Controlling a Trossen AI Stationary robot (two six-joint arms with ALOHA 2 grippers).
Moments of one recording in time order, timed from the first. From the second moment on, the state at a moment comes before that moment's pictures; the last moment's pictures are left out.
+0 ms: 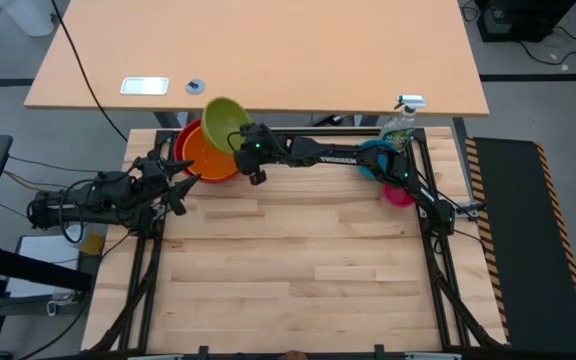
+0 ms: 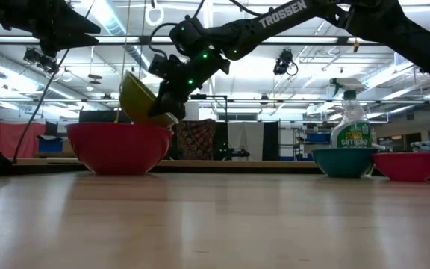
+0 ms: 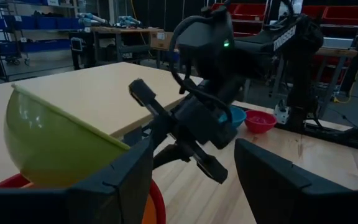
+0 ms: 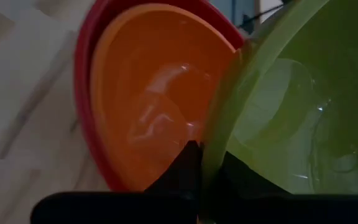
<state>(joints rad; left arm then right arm) -0.04 0.19 0.46 -0.31 -0.58 -0.09 -0.28 2.34 2.03 -0.24 0.06 -0.81</state>
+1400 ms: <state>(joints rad) -0.04 0.19 0.46 -0.31 -0.58 -0.10 -0.28 2.34 2.03 -0.31 -0.05 -0.85</state>
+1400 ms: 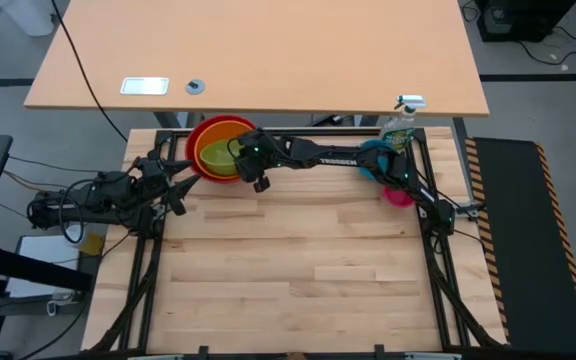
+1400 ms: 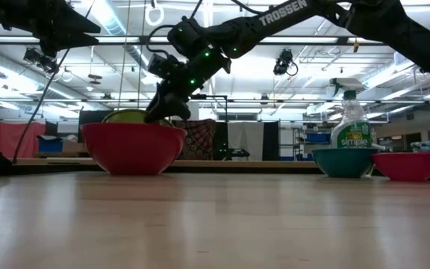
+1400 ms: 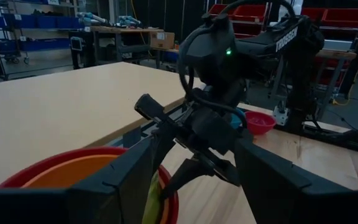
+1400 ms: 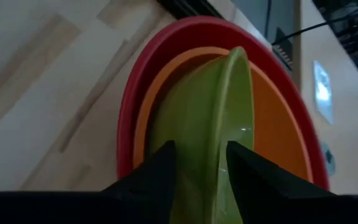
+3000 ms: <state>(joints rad) -0.04 0.19 0.46 -0.30 -0.58 -0.08 -0.23 2.09 1.82 -1.11 0.34 -0.25</state>
